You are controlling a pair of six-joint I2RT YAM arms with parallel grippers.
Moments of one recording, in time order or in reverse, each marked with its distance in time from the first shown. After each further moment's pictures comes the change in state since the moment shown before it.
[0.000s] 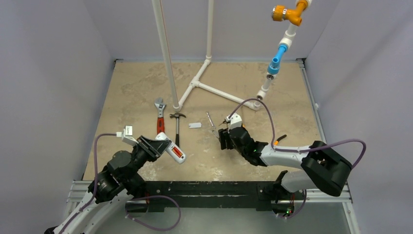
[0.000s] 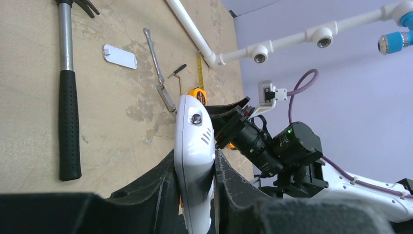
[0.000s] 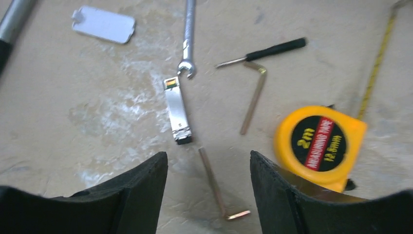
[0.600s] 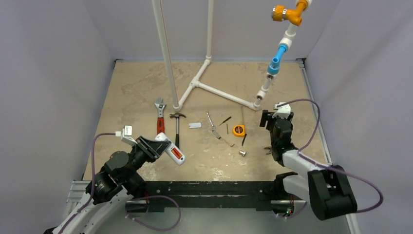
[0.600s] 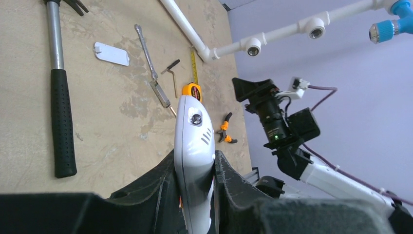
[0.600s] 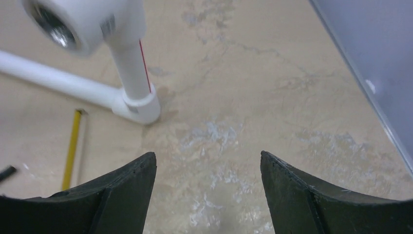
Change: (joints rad) left arm 0.000 0.000 0.037 -0.024 0.028 0.023; right arm -0.684 -0.325 -0.217 0.322 0.052 -0.344
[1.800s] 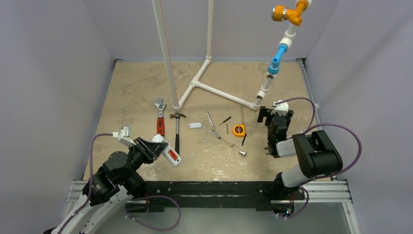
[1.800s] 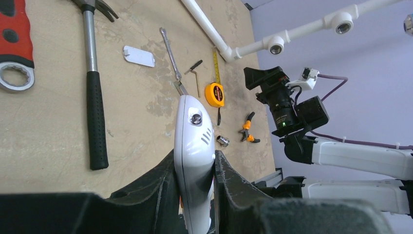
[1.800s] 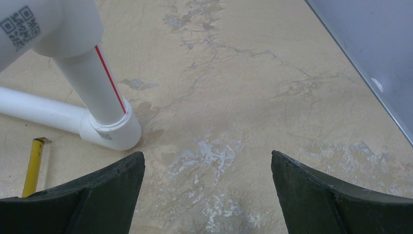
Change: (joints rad) left arm 0.000 0.000 0.044 -0.097 -0.030 0.062; right arm -0.055 0.482 -0.009 0.478 0.006 -0.015
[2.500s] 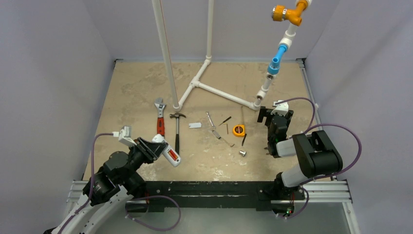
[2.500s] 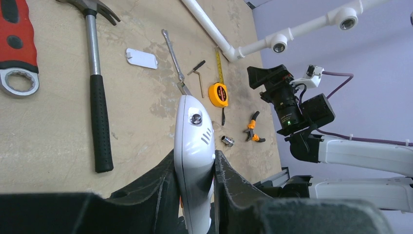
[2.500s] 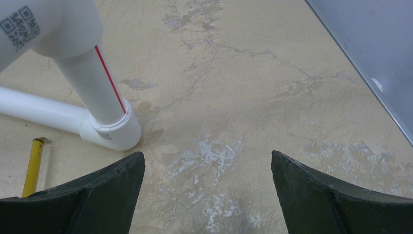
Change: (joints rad) left arm 0.000 0.000 -0.006 0.005 -0.003 0.042; right arm 0.000 0.000 0.000 0.000 0.000 0.000
